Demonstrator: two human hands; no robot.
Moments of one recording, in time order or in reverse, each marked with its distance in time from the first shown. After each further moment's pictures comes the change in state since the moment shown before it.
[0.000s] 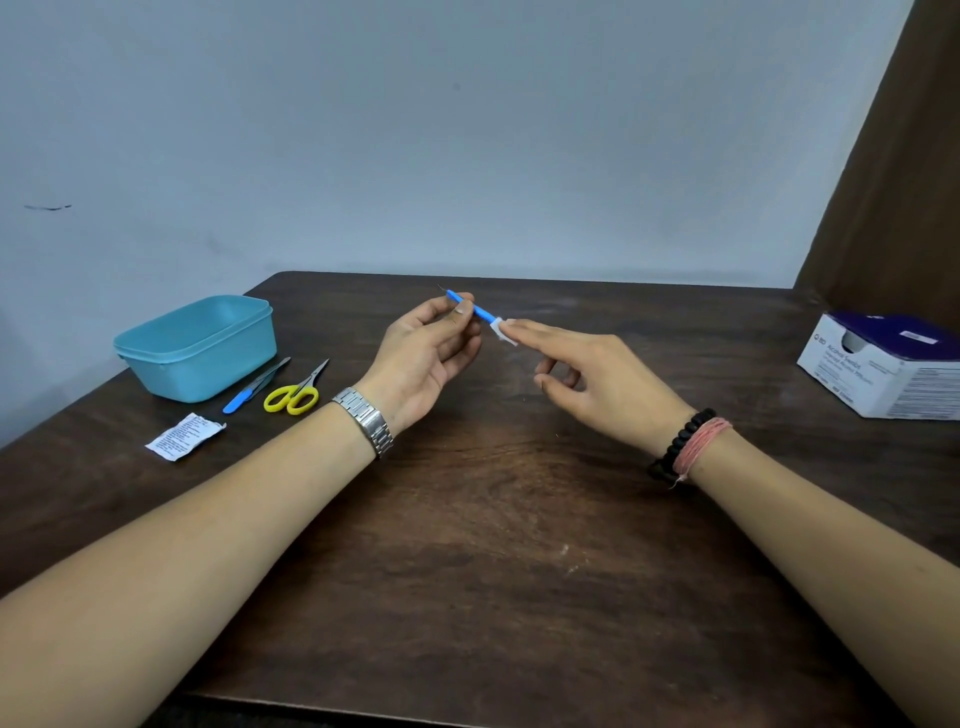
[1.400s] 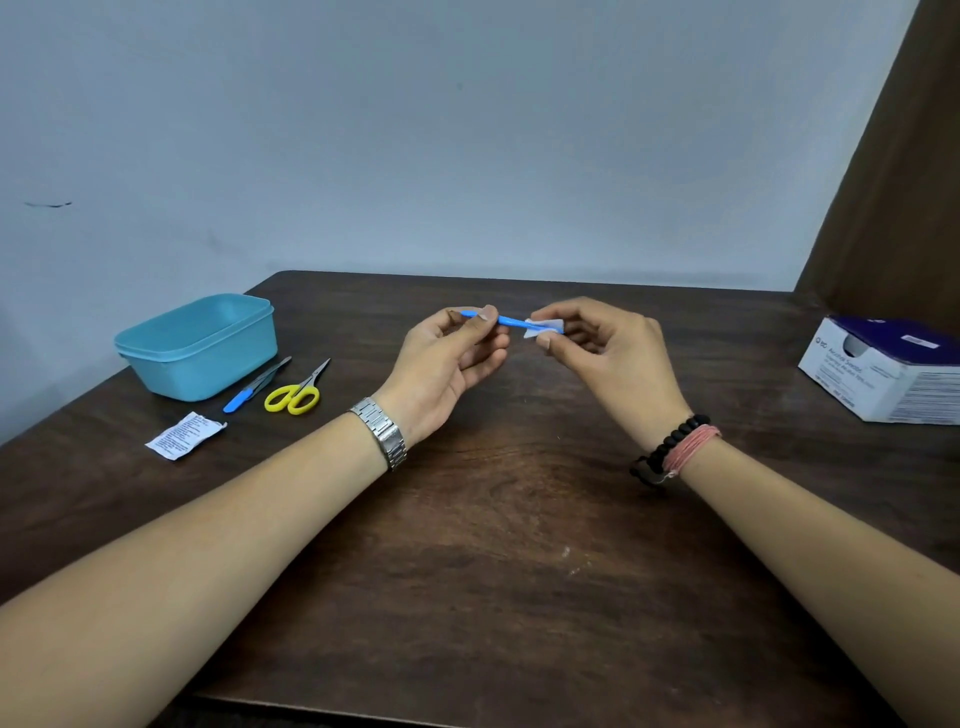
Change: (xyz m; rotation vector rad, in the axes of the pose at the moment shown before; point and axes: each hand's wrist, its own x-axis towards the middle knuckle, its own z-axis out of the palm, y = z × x) left_hand -0.011 -0.006 0.012 0.044 -0.031 -0.008; right_hand 0.005 -0.017 -0.004 0.252 0.414 0.190
